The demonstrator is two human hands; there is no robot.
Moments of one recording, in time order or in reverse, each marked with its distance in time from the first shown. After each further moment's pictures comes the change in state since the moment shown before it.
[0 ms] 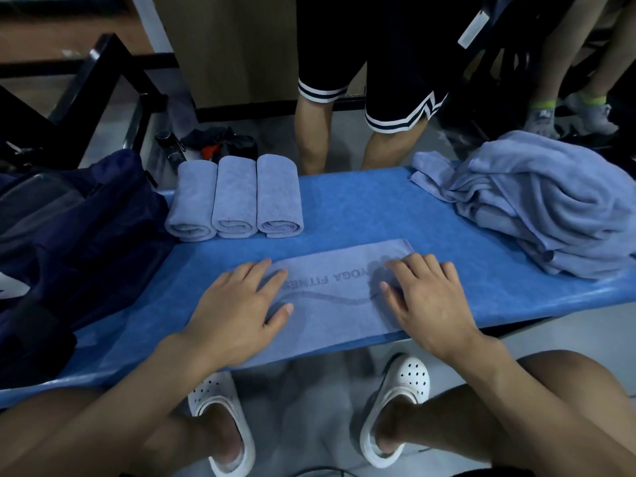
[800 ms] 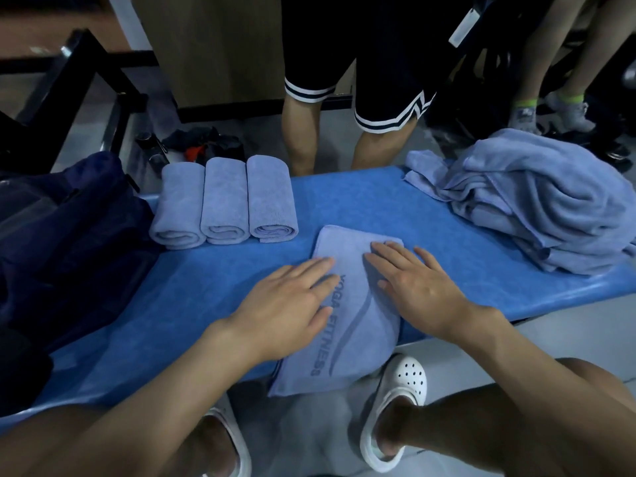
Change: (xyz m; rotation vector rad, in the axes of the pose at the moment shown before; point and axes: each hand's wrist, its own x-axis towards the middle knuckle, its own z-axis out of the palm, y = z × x) left_hand 0.040 0.036 -0.014 -0.149 -0.028 0.303; right_hand 0.028 0.008 0.011 0.044 -0.224 -0.147
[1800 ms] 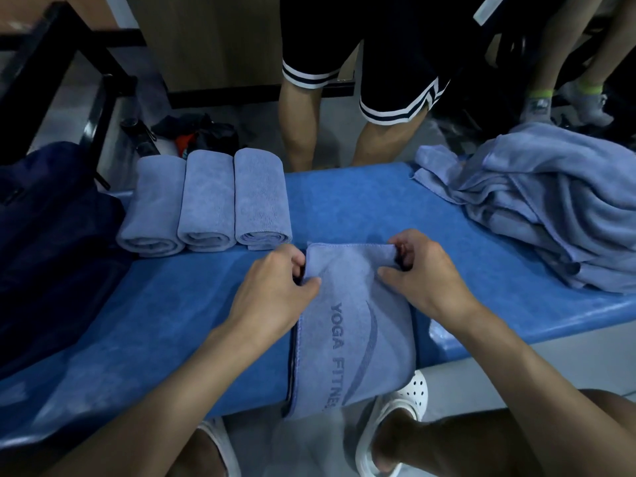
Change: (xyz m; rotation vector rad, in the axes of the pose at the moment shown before) left_hand 0.043 -0.011 0.003 -0.706 0.255 -0.632; right_hand 0.038 -0.002 -0.019 0.727 0.068 0.539
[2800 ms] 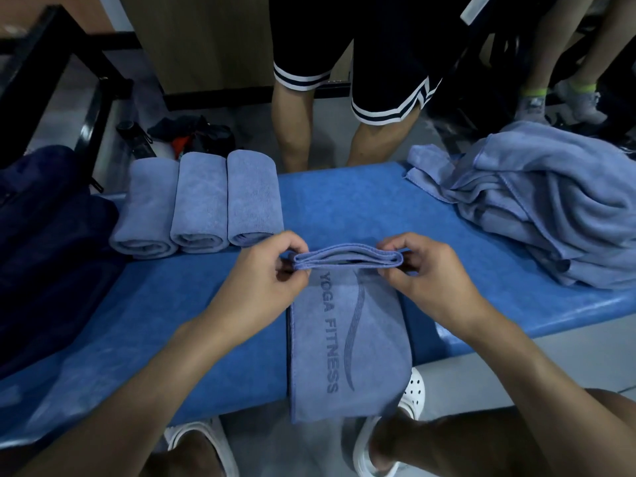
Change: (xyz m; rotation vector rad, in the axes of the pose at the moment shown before) left_hand 0.005 -0.009 -0.008 -0.306 -0.069 0.281; right_hand -0.005 0.021 -0.009 0.337 -0.050 -0.288
